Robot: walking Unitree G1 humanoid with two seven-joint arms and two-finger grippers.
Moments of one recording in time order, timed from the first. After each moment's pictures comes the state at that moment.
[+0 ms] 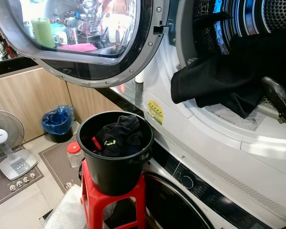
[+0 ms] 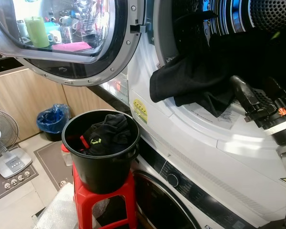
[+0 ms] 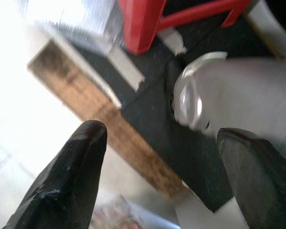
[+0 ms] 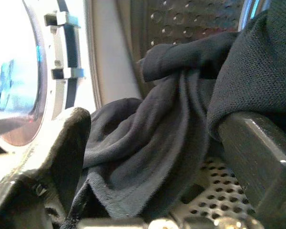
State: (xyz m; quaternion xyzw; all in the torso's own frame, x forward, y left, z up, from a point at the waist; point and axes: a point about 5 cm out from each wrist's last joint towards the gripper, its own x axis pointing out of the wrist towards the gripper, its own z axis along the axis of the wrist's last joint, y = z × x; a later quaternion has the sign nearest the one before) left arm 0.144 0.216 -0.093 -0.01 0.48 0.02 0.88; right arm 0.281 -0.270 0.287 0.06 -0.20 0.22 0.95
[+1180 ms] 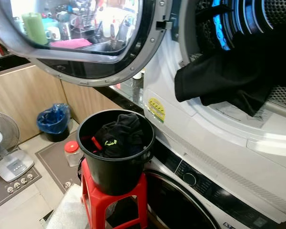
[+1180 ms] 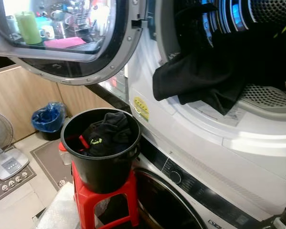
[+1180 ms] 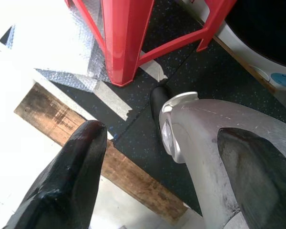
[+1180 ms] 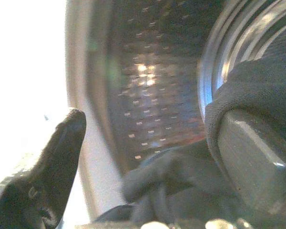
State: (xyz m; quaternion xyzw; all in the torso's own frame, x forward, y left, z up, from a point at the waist) left arm 0.158 0.207 -0.087 -0.02 0.44 -0.02 0.90; right arm 0.258 -0.283 0.341 0.17 -0.36 0.19 0.90
